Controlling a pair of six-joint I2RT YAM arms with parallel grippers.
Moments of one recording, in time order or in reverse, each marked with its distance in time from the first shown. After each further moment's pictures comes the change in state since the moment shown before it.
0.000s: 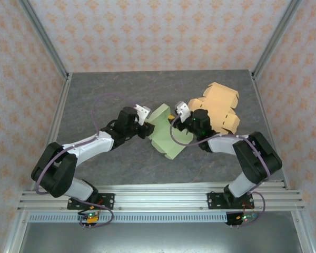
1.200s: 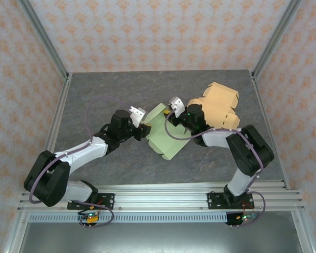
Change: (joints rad) left arm 0.032 -0.096 -0.093 0.072 0.030 0.067; right arm 0.045 0.108 0.143 0.029 0.024 -0.030
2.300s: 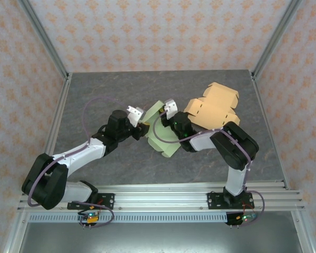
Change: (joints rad) left arm 0.016 -0.042 -0.032 0.041 -0.006 0.016; right arm 0.134 0.111 0.006 0.184 0.391 0.115
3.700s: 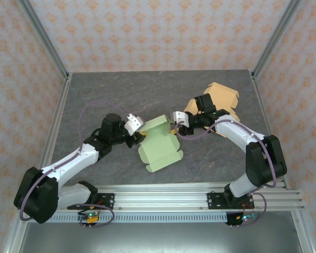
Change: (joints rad) left arm 0.037 -0.143 -0.045 -0.155 0.148 0.318; right arm -0.281 -0.309 0.198 -1.229 -1.031 -0.913
